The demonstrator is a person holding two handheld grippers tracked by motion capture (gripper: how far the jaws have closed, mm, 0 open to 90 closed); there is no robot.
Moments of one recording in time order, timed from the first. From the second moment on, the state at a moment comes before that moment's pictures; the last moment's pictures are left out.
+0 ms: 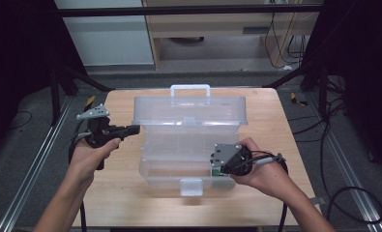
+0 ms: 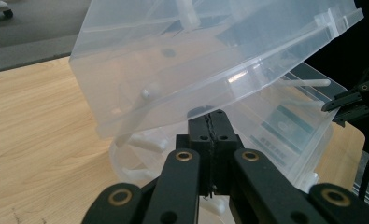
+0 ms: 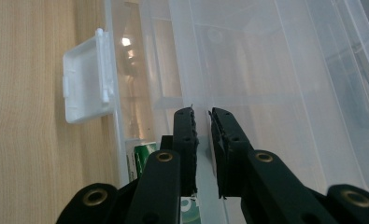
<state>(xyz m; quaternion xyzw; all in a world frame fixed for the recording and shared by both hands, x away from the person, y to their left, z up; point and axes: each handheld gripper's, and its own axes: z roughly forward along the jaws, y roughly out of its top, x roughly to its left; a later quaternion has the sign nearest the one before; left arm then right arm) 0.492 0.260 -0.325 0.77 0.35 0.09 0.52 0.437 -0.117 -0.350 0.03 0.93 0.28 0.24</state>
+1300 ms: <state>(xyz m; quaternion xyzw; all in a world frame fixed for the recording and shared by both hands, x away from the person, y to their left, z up) 0.468 0.258 -0.347 0.79 0.34 0.10 0.50 0.409 -0.170 -0.337 0.15 0.89 0.34 0.27</state>
